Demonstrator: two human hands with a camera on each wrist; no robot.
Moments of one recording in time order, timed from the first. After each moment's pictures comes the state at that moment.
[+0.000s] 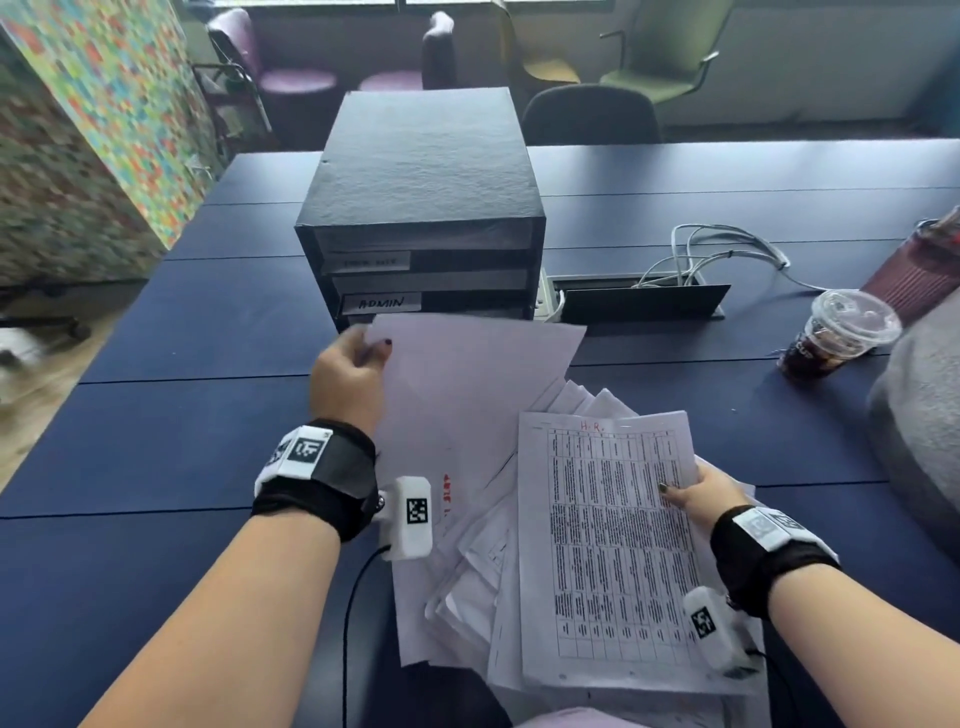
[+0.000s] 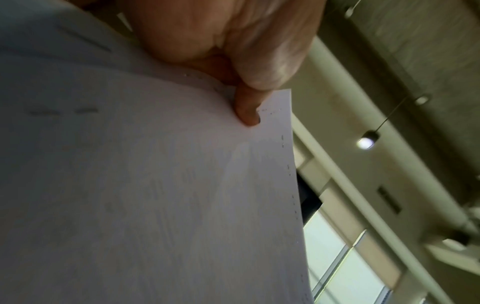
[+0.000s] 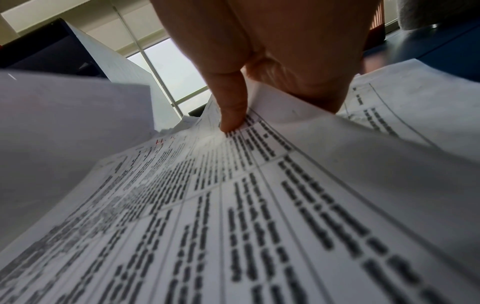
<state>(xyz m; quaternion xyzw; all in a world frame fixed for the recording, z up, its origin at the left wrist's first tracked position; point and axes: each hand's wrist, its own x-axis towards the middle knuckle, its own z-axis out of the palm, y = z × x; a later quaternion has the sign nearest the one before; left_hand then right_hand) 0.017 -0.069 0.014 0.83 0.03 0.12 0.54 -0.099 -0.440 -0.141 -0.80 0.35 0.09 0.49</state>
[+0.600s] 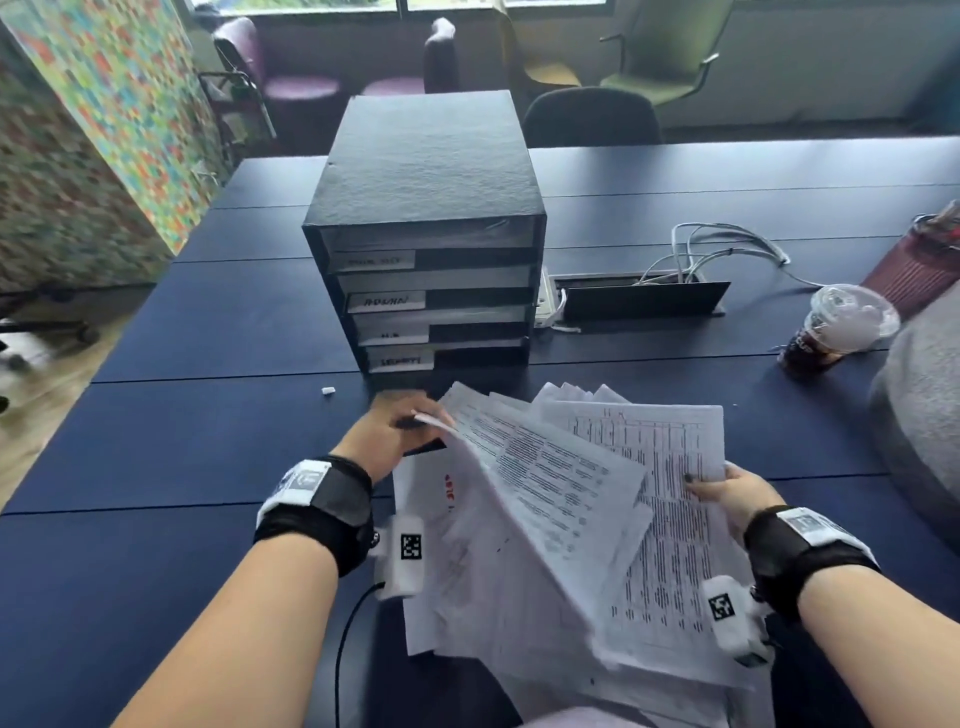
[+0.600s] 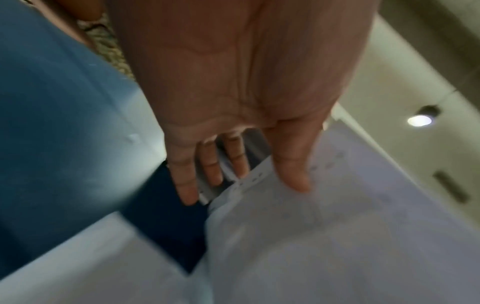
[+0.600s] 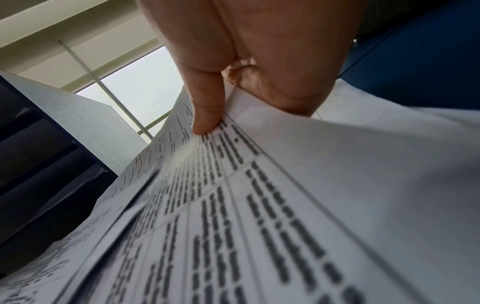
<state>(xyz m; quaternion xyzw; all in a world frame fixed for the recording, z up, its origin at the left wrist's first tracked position) -0.009 -0.061 -0.019 0.81 -0.11 -0.16 0.54 -0.112 -0.465 -0.141 -0.69 0.39 0.02 0.61</state>
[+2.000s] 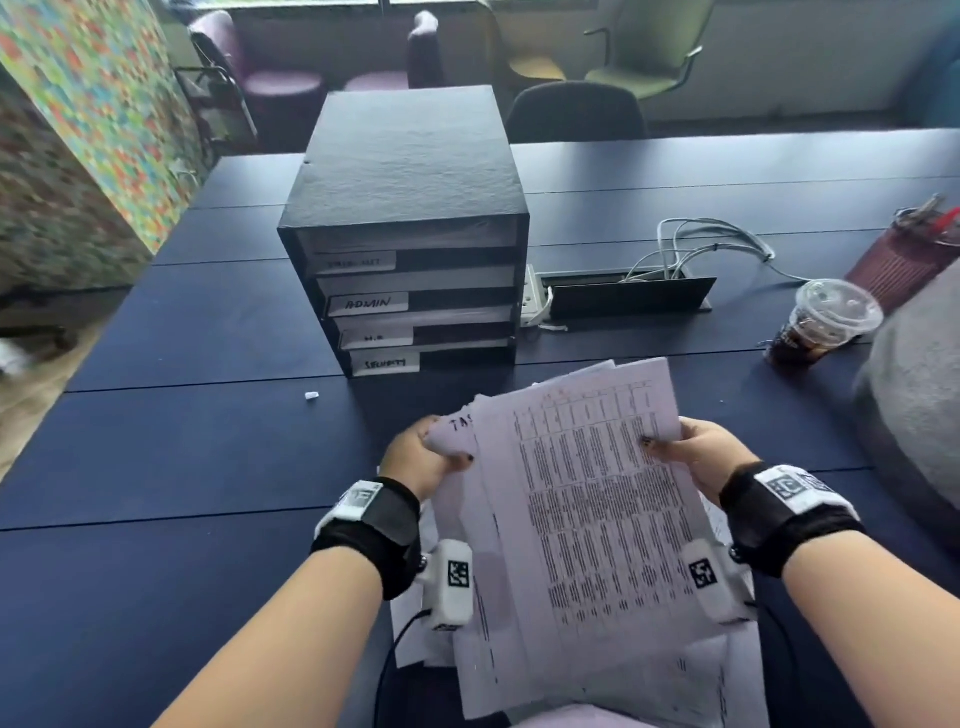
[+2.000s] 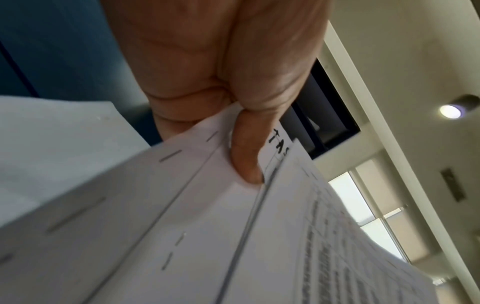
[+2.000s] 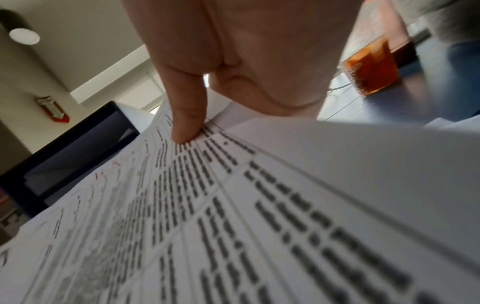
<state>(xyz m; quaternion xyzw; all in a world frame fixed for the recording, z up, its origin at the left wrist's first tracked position) -0.020 -0.104 -0.062 0.78 0.05 -0.19 0.60 -0.091 -0.422 -0.057 -0.68 0.21 0.08 0.70</state>
